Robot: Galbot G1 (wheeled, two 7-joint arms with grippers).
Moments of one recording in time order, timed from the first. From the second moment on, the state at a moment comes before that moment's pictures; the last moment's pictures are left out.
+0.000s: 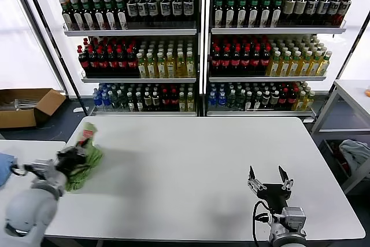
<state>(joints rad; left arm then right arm) 1.25 -0.96 -0.57 -1.99 -0.51 0.51 -0.08 -1.57 1.36 0.47 2.28 0.14 -0.42 0.27</state>
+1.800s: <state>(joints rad) 1.21 -1.18 -0.44 -2.07 -0.41 0.54 -0.26 -1.02 1.32 0.07 1.89 0.73 -0.56 0.36</state>
